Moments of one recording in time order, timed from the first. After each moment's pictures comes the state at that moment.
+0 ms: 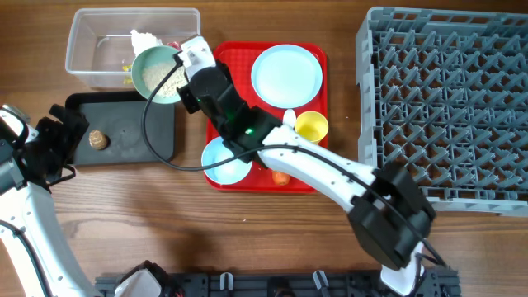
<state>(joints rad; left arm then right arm) 0.64 1.25 1.12 -0.82 0.32 -0.44 0.88 2.00 1.52 0.17 0.32 0.09</state>
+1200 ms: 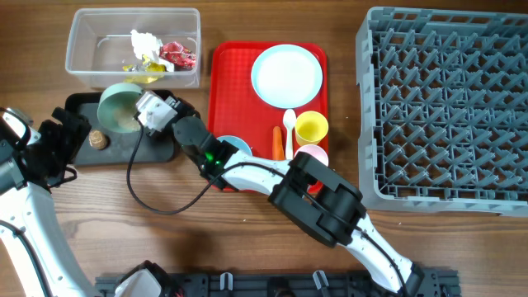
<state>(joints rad) 0.64 1.25 1.12 -0.86 0.32 -0.44 0.99 2.37 1.53 0.86 0.22 -0.34</state>
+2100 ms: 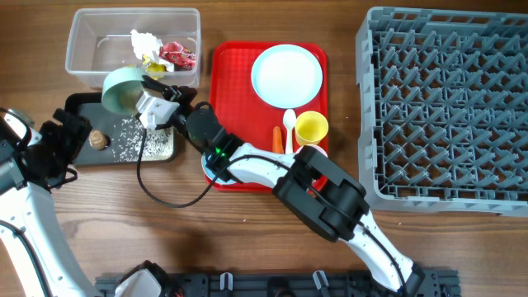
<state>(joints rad) 0.64 1.25 1.12 -0.87 0.32 -0.44 0.95 2.37 1.53 1.00 0.16 -0.62</state>
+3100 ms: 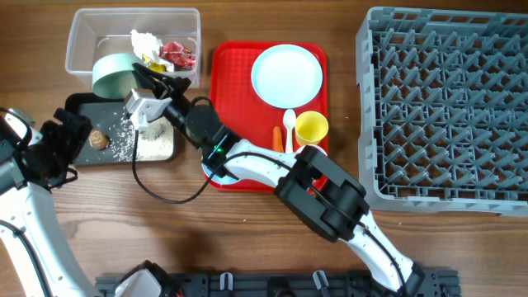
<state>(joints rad) 0.63 1.25 1.12 -0.87 0.34 -0.44 0.95 2.37 1.59 1.06 0.15 -0.83</state>
